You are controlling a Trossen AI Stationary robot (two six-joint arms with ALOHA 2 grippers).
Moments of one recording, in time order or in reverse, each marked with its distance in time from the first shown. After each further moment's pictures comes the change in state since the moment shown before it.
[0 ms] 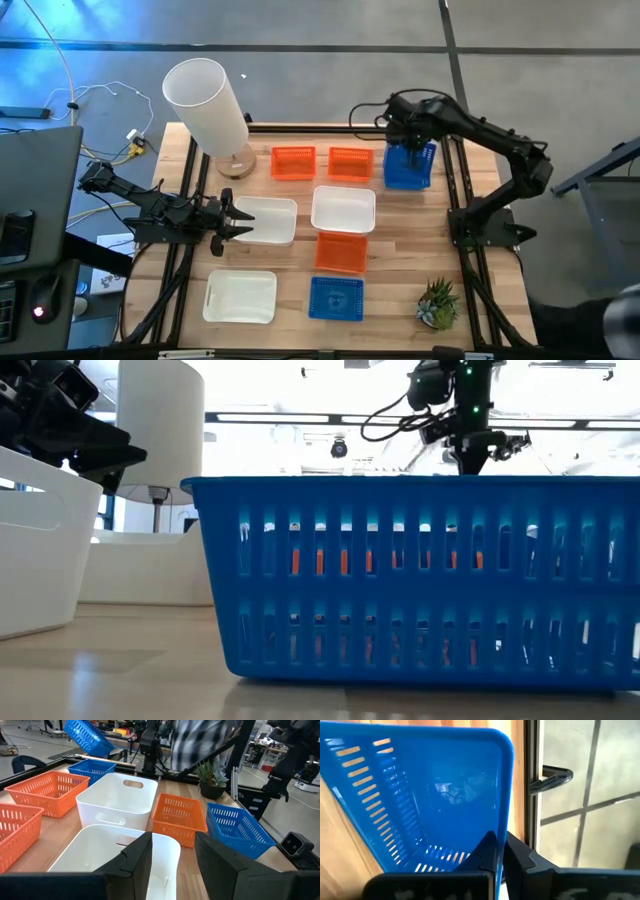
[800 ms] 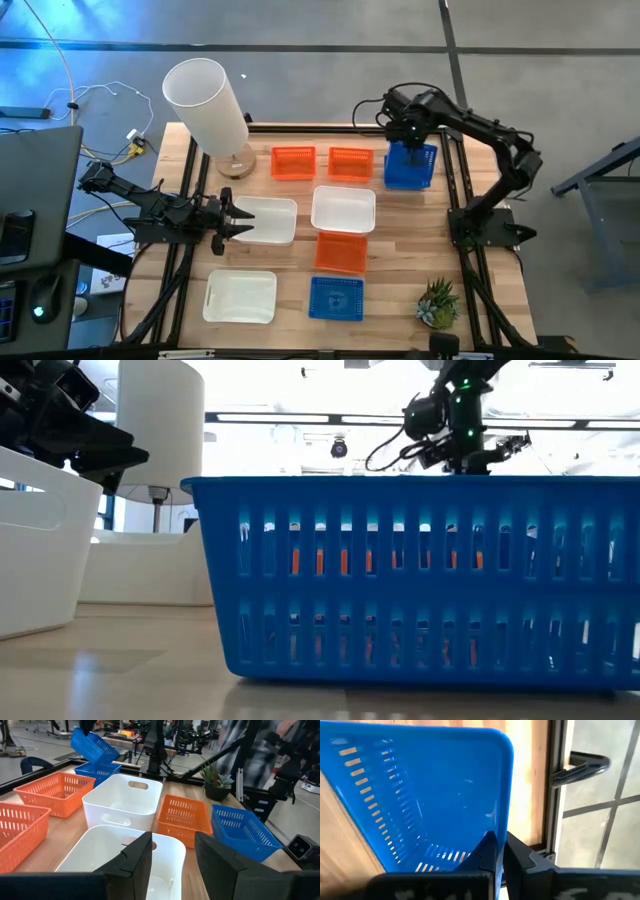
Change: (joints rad) left arm 0.000 0.000 0.000 0.001 -0.026 0.003; right arm -0.105 0.112 -0.002 -0.010 -0.078 -0.068
